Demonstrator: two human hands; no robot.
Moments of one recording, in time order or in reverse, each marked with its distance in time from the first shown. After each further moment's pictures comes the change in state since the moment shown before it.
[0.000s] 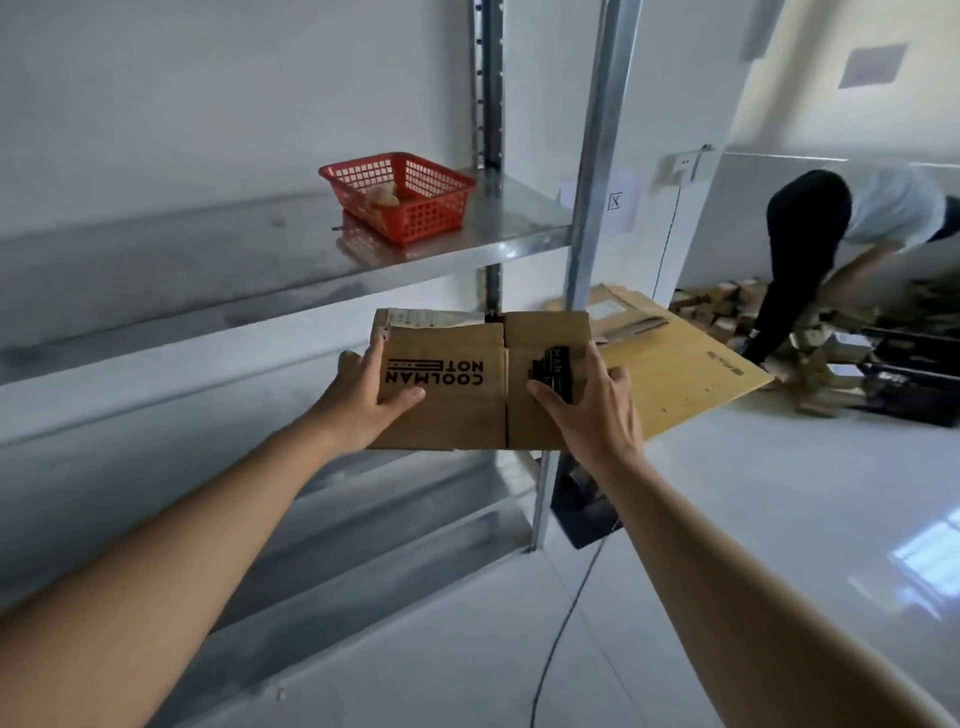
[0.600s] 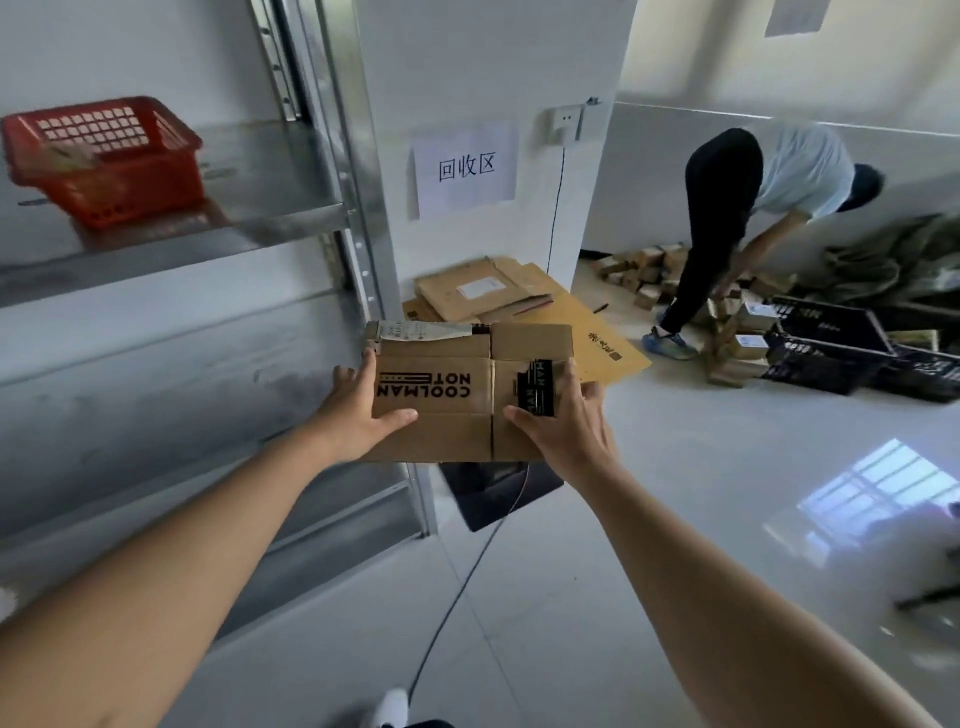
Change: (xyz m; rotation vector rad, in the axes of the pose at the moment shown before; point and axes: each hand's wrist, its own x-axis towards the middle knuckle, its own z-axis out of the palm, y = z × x) left_hand 0.140 0.209 0.234 0.043 -0.176 -0.108; right_hand 0.140 0.267 -0.124 -0.016 -0.198 0.149
